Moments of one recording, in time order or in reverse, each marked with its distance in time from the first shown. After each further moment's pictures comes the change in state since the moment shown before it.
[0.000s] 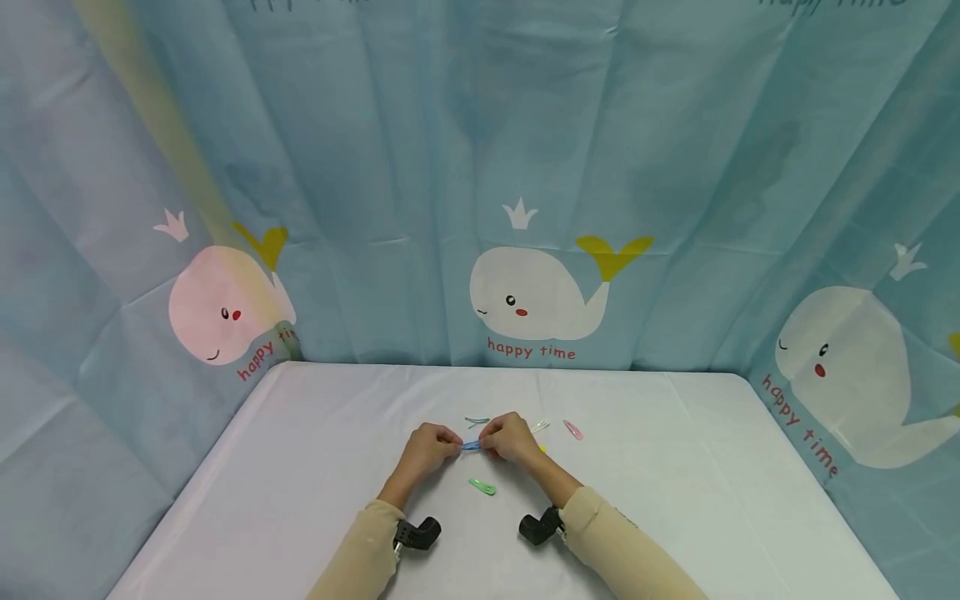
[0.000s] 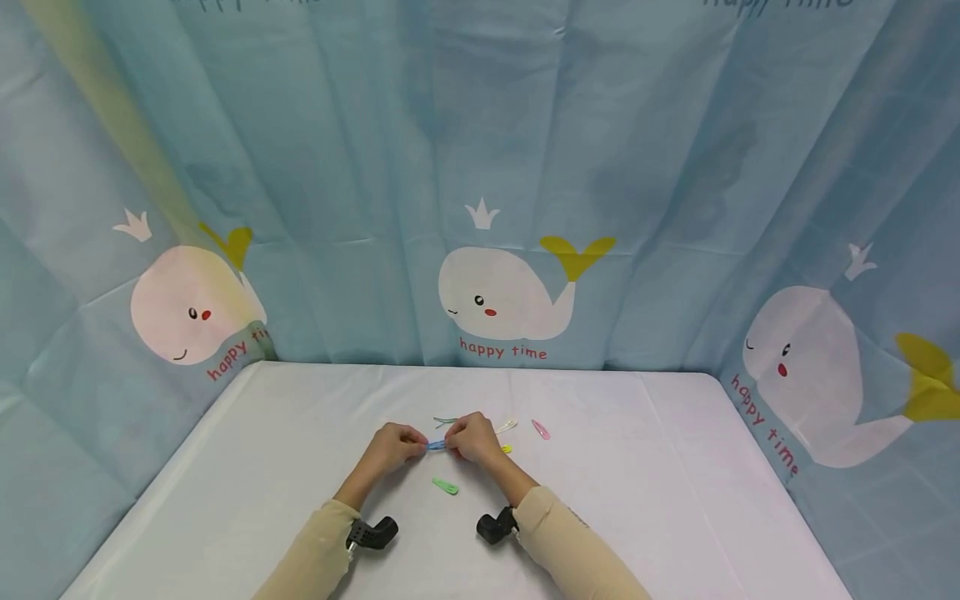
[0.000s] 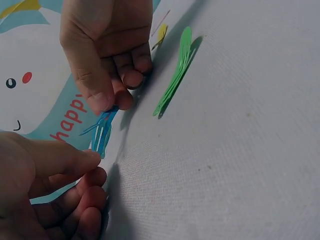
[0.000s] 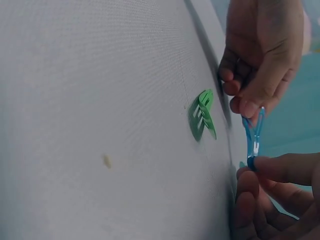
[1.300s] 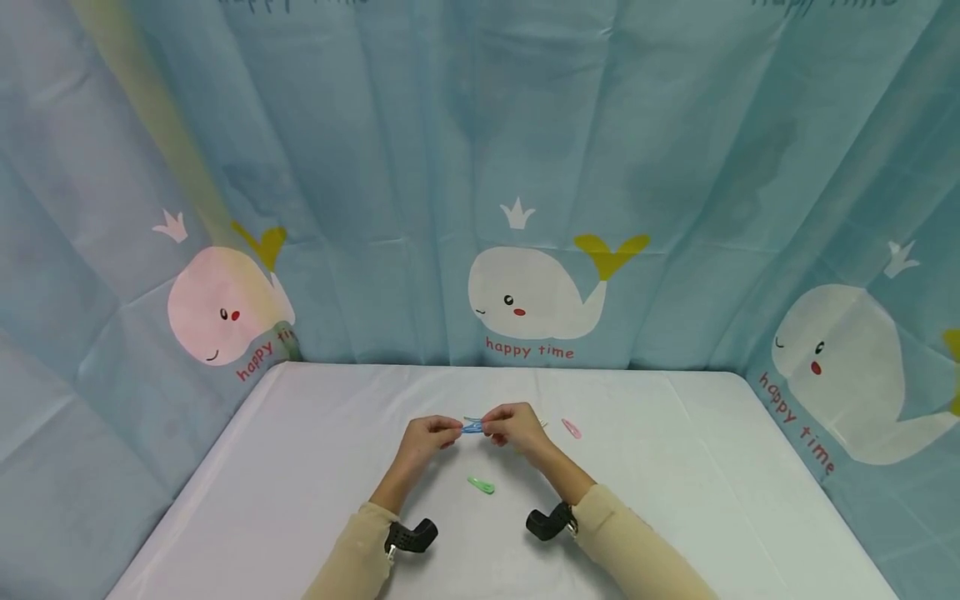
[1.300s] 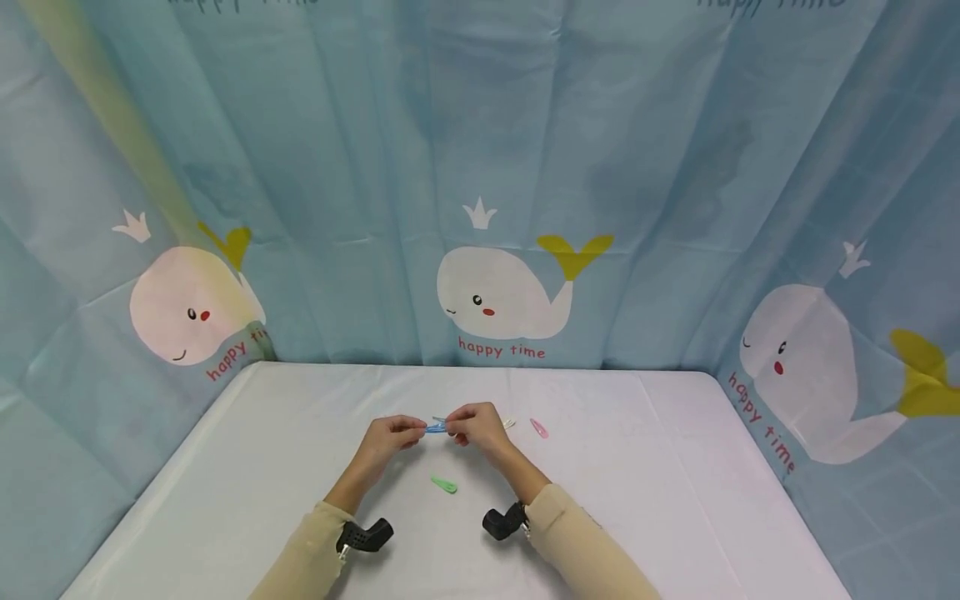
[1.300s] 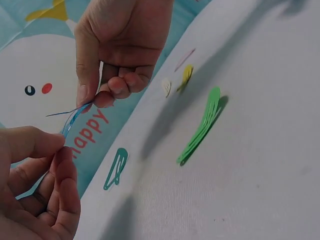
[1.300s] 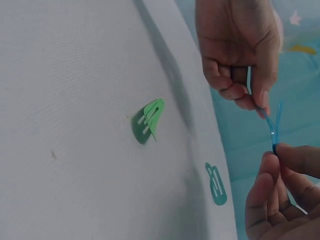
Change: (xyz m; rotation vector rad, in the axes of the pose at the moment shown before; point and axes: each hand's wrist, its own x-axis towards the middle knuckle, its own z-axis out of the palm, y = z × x) left_hand -0.005 0.008 -0.008 -0.468 0.047 -0.034; right_hand -0.005 -0.010 -0.019 0.319 -0.007 -0.035
